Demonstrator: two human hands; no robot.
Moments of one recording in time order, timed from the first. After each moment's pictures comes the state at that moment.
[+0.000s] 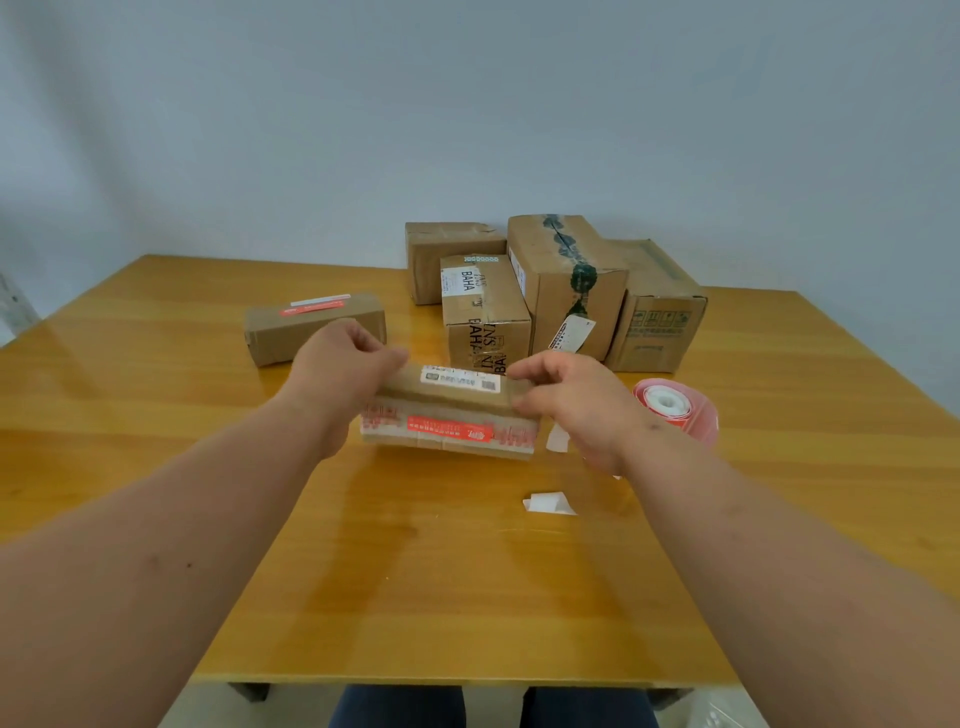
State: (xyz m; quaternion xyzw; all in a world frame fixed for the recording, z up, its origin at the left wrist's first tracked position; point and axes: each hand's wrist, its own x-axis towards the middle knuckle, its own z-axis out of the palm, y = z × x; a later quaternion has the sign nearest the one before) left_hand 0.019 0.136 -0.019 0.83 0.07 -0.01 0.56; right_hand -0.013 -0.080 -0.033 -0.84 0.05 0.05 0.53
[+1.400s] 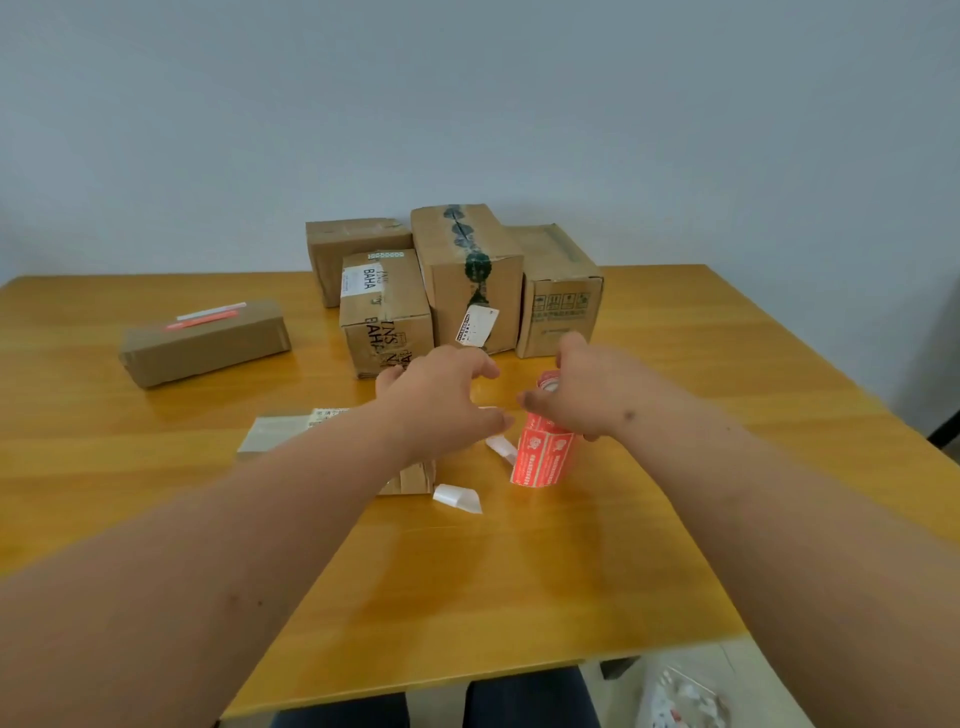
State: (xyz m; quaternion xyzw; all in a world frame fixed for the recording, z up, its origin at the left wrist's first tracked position) left_hand -0.011 -0.003 -0.020 0.94 -0.24 -0.07 0.23; right_hand -0.039 -0.169 -0.012 -0.98 0.15 0.05 0.13
